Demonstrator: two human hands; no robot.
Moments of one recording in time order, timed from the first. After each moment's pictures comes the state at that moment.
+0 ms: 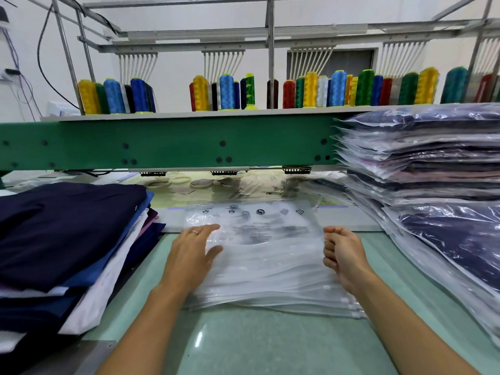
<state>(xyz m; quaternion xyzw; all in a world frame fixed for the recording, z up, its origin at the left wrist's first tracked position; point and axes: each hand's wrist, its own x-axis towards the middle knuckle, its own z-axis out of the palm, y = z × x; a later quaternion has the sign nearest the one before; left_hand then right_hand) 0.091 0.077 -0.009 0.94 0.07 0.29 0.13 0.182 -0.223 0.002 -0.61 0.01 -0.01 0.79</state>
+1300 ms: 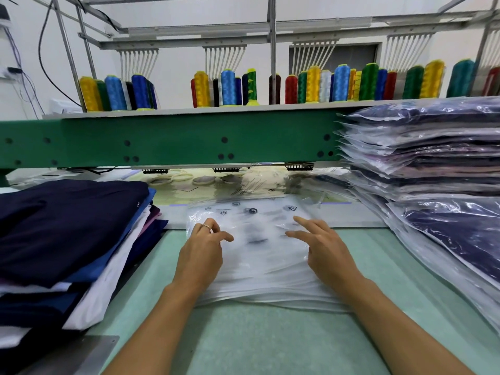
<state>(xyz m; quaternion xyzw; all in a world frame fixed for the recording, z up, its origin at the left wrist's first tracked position) 0.097 0.059 -0.012 0.94 0.07 0.31 0.10 0.180 -0.203 -0.014 -0.88 -0.31 -0.31 0.18</state>
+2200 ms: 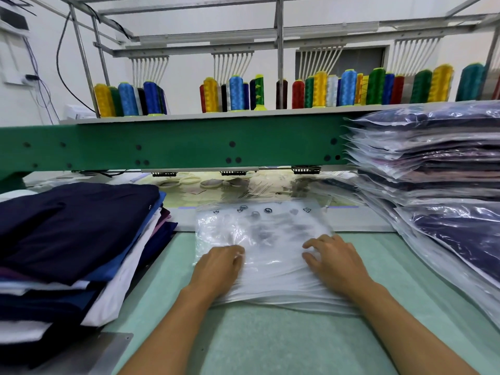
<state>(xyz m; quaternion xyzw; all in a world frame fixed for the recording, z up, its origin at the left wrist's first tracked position) 0.096 0.052 -0.023 0.97 0.06 0.17 0.14 0.186 -0.213 -0.022 -0.95 -0.22 -0.16 0.13</state>
